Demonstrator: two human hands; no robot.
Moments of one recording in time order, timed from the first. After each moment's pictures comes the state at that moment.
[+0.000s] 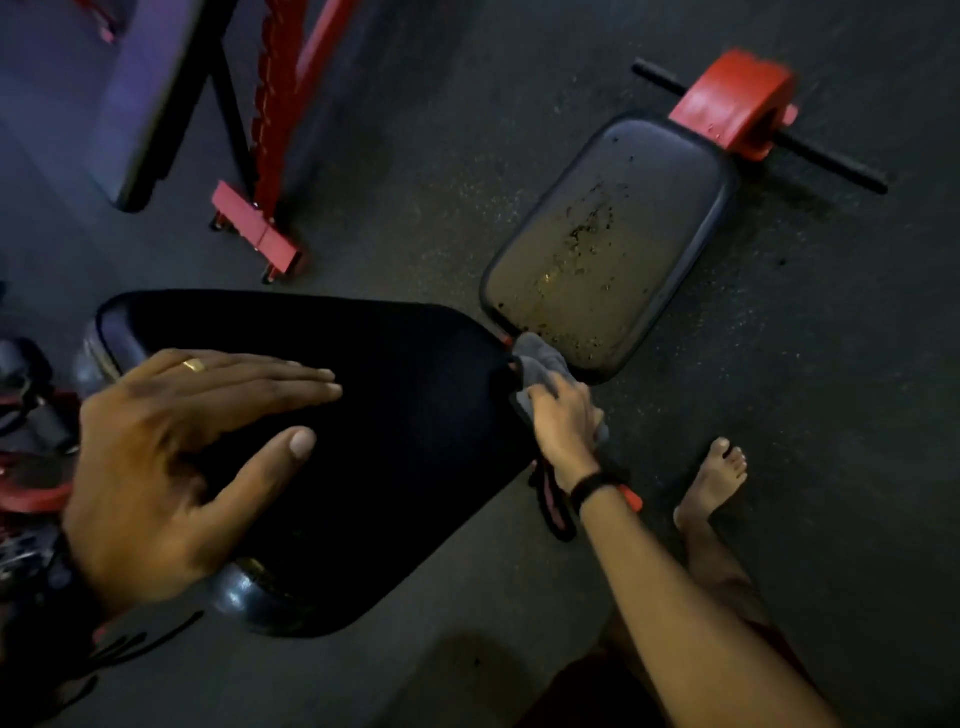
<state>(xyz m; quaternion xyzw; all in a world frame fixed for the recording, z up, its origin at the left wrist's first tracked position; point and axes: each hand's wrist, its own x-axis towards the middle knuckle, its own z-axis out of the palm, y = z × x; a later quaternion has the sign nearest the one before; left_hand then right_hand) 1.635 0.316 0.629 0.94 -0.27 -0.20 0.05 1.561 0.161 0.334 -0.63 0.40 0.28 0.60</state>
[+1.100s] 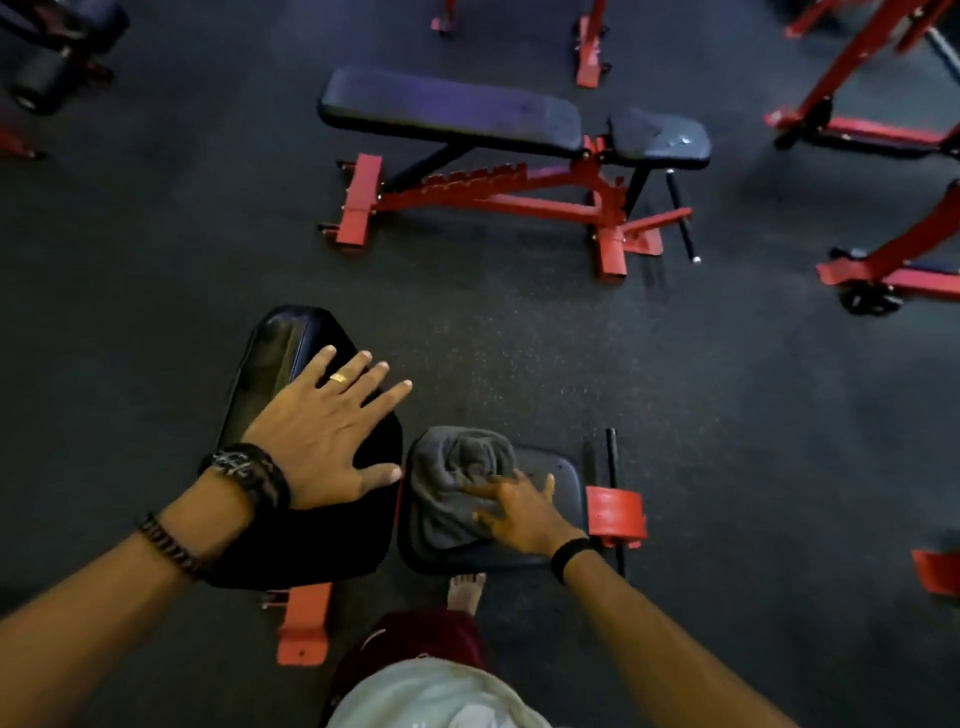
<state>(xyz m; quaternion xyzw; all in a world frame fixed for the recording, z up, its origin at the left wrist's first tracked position) 1.643 0.256 0.616 0.98 -0.01 -0.17 -0.05 1.742 0.011 0.475 -0.85 -0.35 0.39 0.10</state>
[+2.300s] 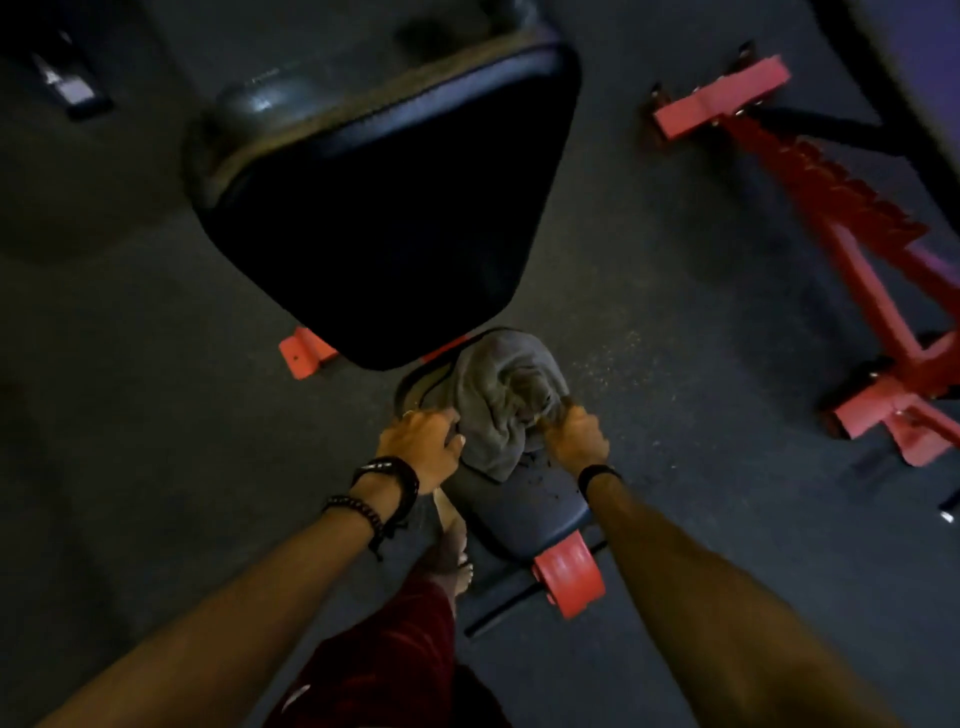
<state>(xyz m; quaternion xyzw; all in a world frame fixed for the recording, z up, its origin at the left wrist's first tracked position) 1.666 0.055 0.409 0.65 0.62 -0.11 0.41 1.880 0.049 0.352 -0.80 -0.40 0.43 -0.07</state>
